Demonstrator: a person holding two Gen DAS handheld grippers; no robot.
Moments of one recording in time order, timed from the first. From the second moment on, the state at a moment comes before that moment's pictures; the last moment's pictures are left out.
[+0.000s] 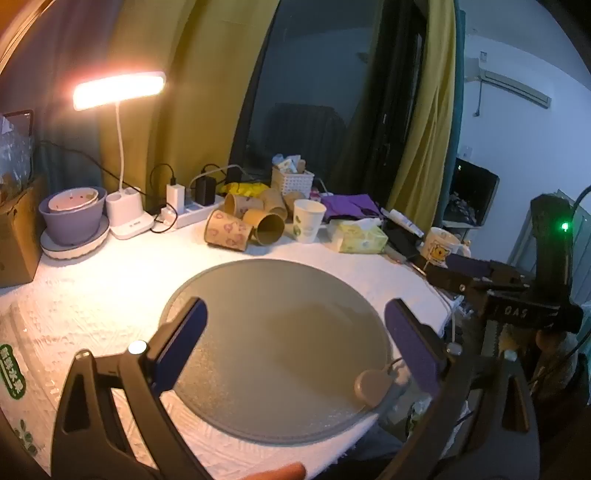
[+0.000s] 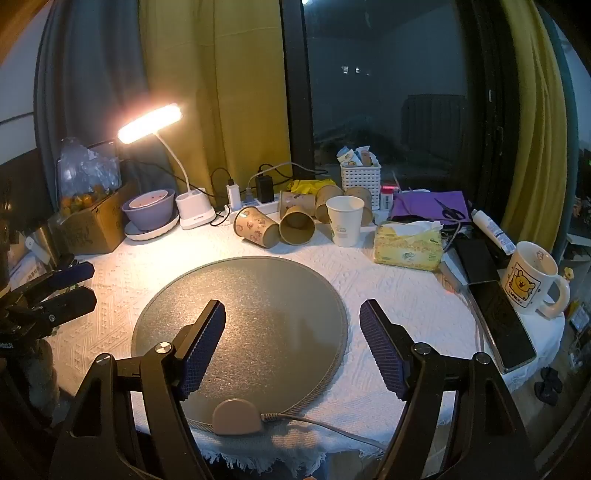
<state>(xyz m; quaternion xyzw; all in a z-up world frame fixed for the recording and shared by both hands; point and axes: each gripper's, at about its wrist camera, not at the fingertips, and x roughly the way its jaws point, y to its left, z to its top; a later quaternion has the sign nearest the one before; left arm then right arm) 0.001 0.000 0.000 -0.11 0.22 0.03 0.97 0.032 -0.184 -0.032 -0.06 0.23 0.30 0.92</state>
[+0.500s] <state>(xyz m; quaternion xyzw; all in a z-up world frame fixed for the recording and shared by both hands) 0.000 0.004 0.000 -0.12 0.22 0.03 0.97 0.032 -0.185 -0.032 -0.06 0.23 0.30 0.92</state>
